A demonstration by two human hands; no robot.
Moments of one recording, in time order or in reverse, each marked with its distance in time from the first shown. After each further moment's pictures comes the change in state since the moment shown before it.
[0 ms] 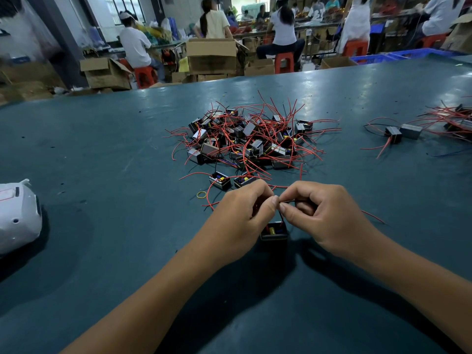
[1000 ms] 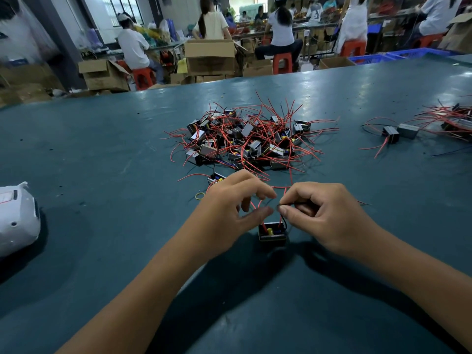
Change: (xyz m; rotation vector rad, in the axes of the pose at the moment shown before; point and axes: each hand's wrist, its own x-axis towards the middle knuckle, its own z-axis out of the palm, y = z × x) left_hand 0.002 -0.007 -0.019 0.116 0.042 0.219; right_hand 0.000 0.003 -0.008 -0.072 -0.048 -0.069
